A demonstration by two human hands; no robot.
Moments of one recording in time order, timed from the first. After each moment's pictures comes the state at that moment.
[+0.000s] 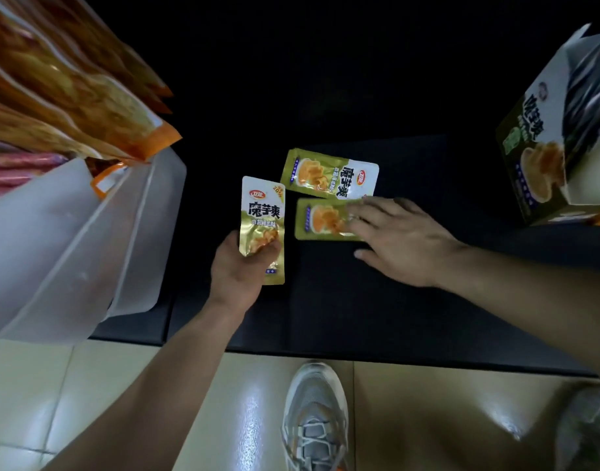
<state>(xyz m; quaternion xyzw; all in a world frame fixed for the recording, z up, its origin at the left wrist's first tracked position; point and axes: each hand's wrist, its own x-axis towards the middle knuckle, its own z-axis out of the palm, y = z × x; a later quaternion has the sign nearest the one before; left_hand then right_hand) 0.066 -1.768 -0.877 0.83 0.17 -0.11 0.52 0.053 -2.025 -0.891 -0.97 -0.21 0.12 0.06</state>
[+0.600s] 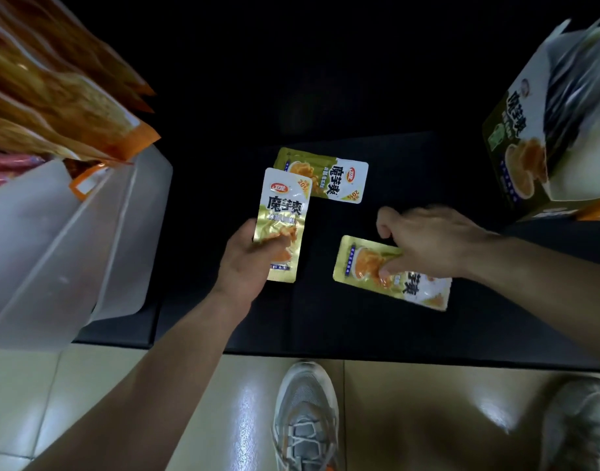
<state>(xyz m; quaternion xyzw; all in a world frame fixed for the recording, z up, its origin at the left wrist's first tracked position) 0.068 -1.798 -0.876 0.79 0.11 -0.18 0.57 0.048 -2.069 -0.871 -0.96 -0.14 0.25 0.09</state>
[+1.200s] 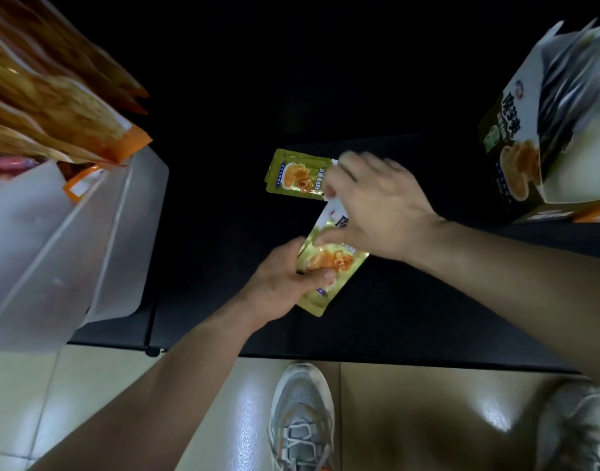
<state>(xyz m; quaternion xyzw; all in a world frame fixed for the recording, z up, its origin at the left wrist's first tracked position) 0.054 -1.822 -0.877 0.82 -0.06 -0.34 0.46 0.075 -2.022 -0.851 -0.98 -0.17 -0.06 0.11</state>
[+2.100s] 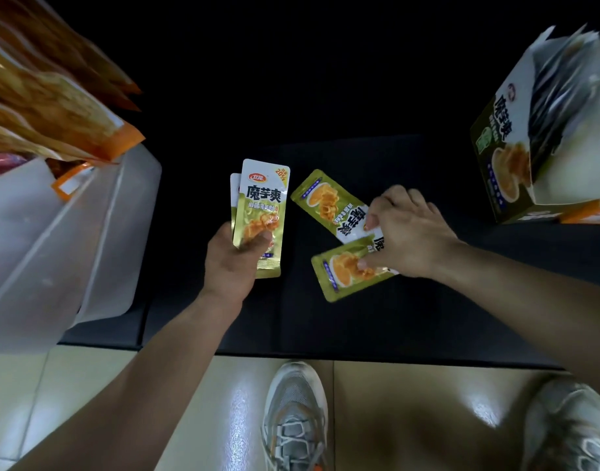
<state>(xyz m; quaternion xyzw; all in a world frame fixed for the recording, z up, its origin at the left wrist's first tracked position) 0.072 -1.794 -0.887 0.82 0.16 -0.11 0.55 0.047 -2.055 -0.880 -0.97 -0.01 0.18 0.18</state>
